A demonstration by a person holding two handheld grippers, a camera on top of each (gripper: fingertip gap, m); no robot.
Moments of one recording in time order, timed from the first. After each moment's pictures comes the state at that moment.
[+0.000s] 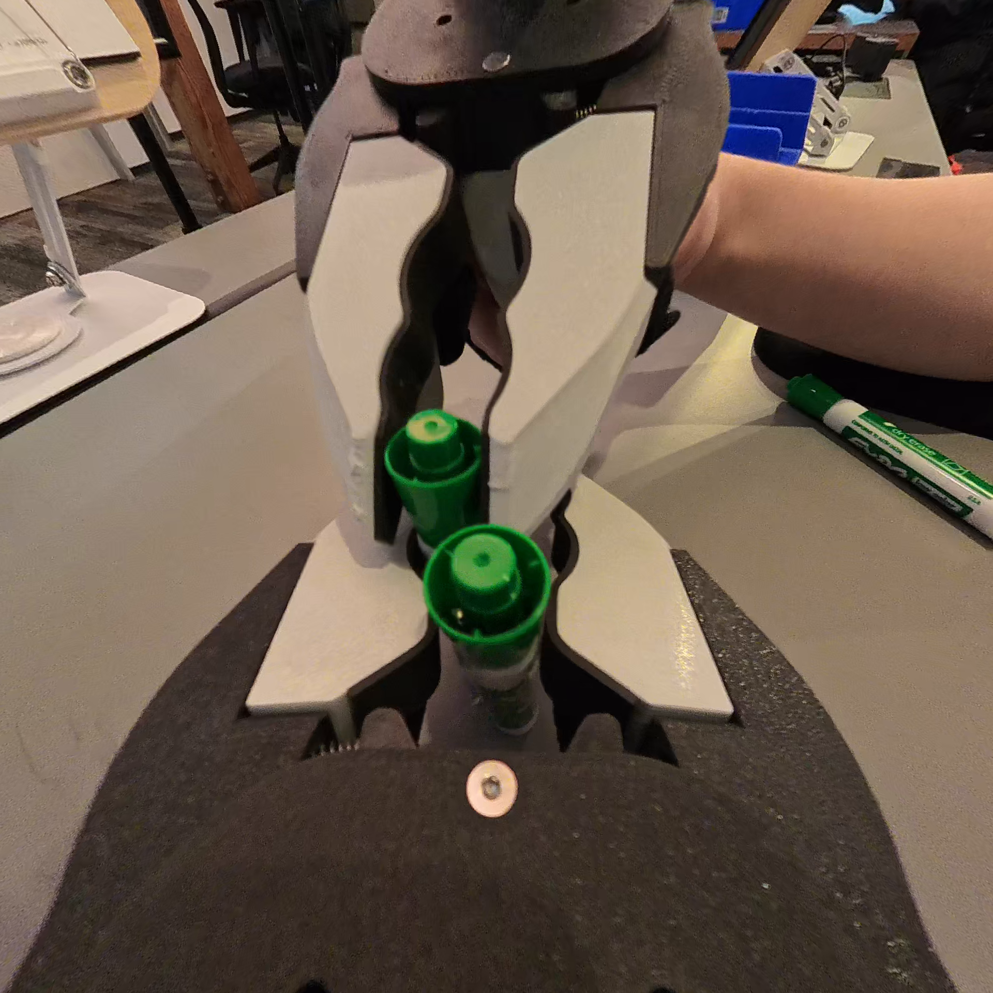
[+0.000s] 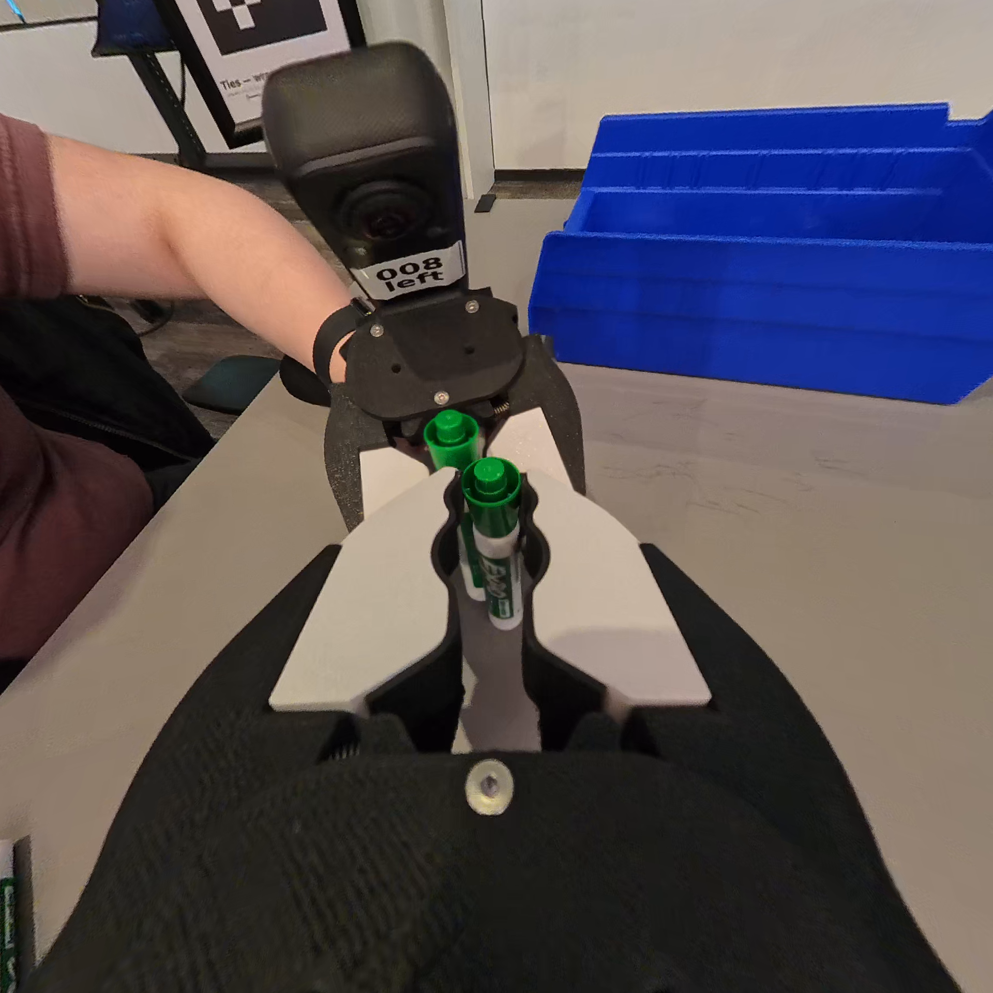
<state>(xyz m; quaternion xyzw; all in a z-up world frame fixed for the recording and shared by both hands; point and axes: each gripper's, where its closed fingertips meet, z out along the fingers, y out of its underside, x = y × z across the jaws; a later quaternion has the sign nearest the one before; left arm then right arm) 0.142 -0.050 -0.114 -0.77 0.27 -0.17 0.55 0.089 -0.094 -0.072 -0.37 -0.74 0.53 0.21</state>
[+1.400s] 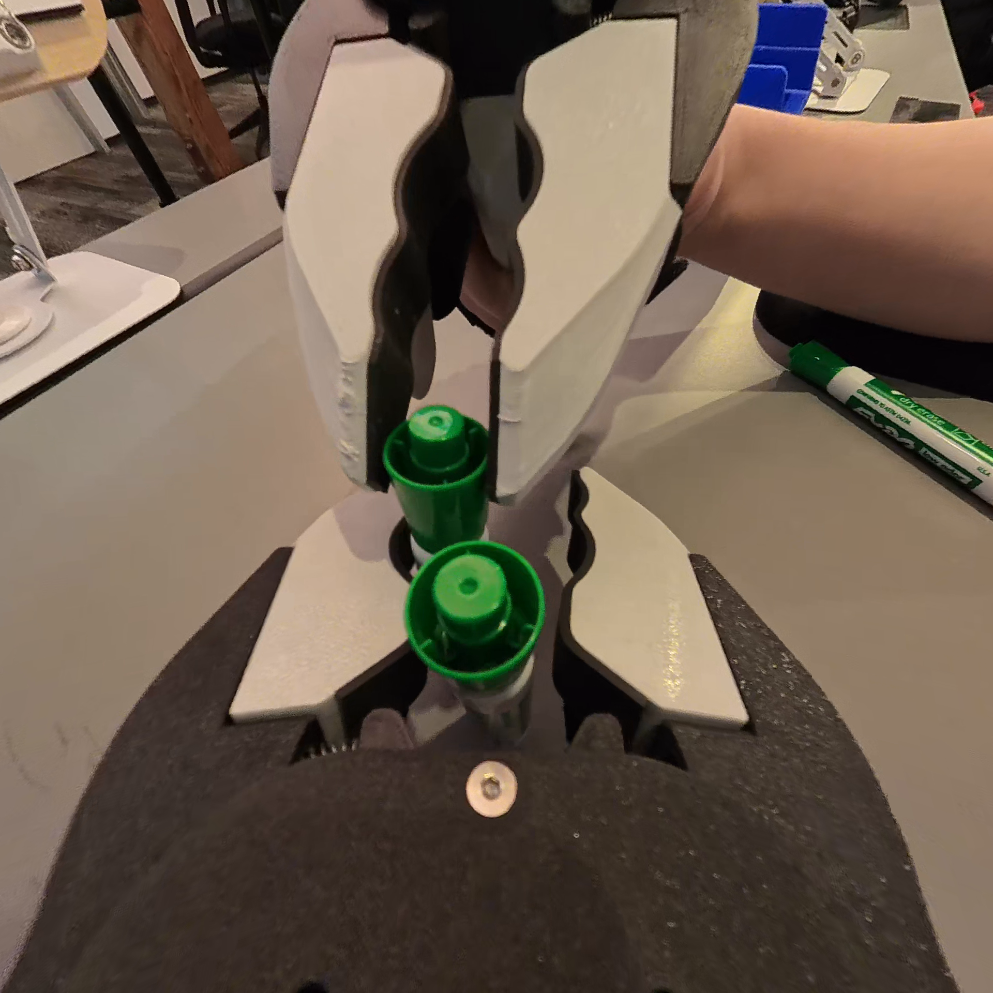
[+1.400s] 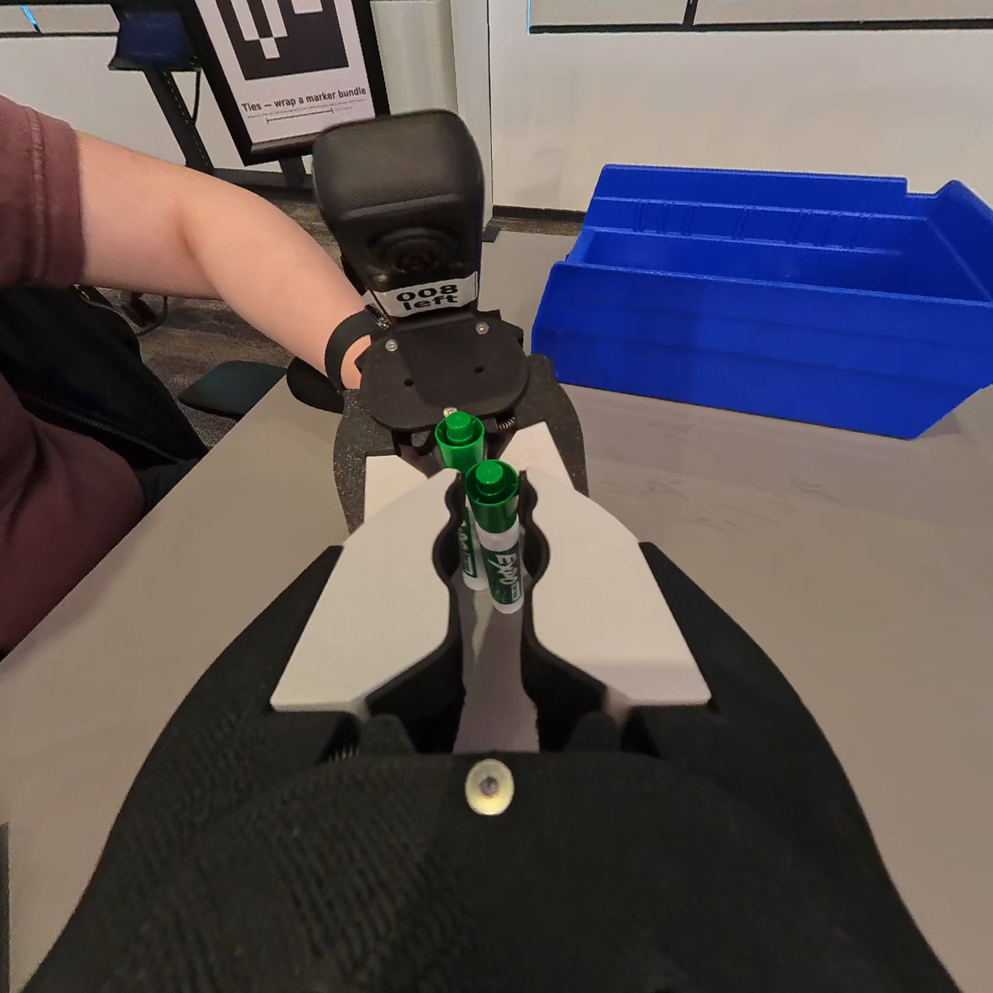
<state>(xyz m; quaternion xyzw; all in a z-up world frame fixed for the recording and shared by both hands) 0.147 -0.052 -0.123 -0.78 0.29 -0.16 0.53 0.099 -0.093 -0.064 -0.34 -0.73 0.54 0.24</state>
